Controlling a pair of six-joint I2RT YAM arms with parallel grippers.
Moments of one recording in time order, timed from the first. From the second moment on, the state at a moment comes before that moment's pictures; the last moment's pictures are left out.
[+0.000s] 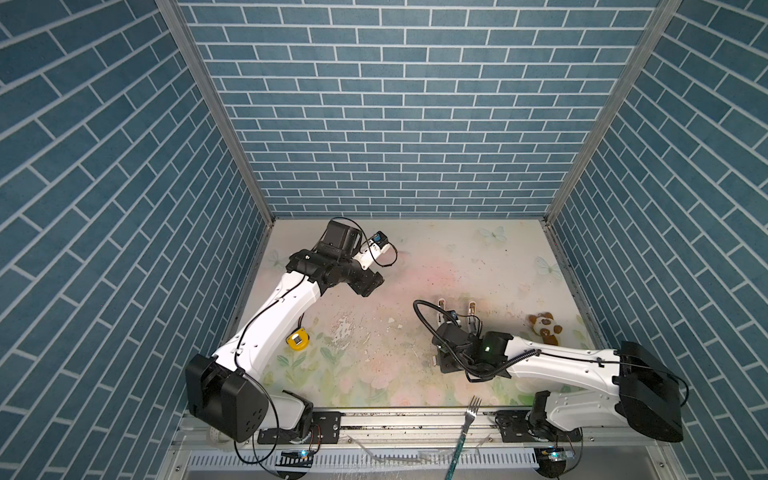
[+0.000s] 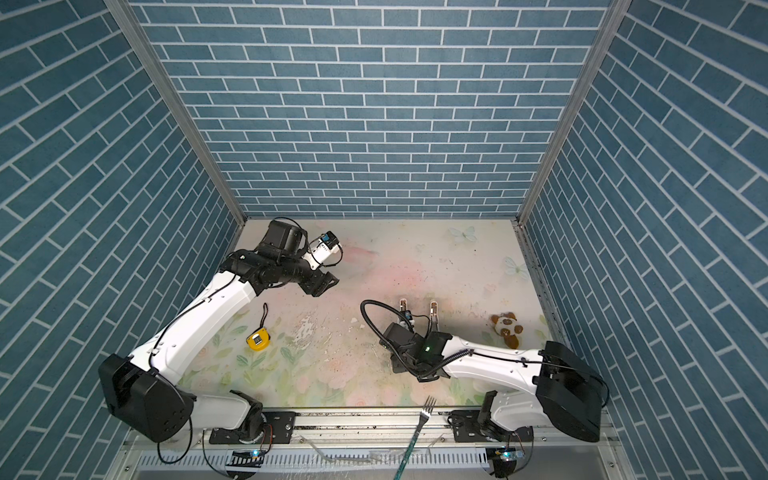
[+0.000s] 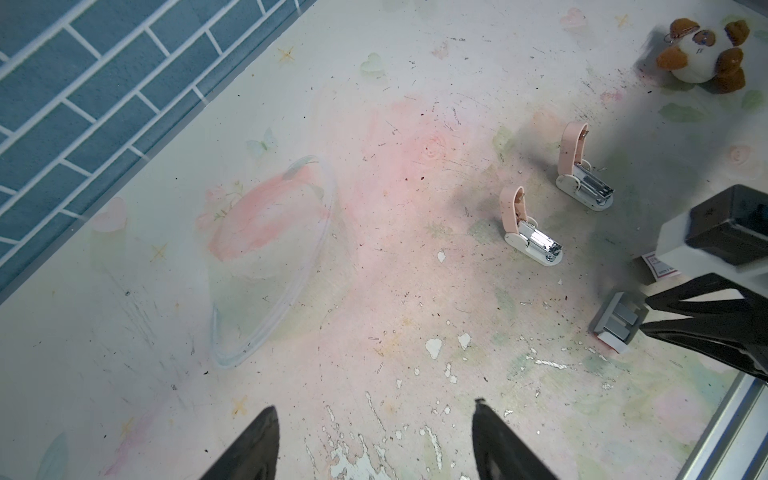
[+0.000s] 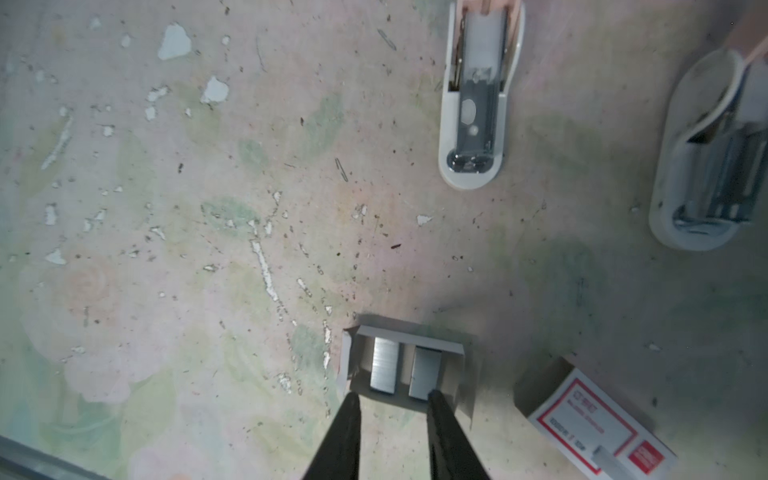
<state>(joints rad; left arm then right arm) -0.42 1.38 1.34 -0.85 0.23 0.36 1.15 1.33 0.70 -0.55 0.20 0.88</state>
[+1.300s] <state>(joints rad) -0.42 1.38 1.33 -0.85 0.24 0.36 1.16 1.45 0.73 -0.49 0.19 0.90</state>
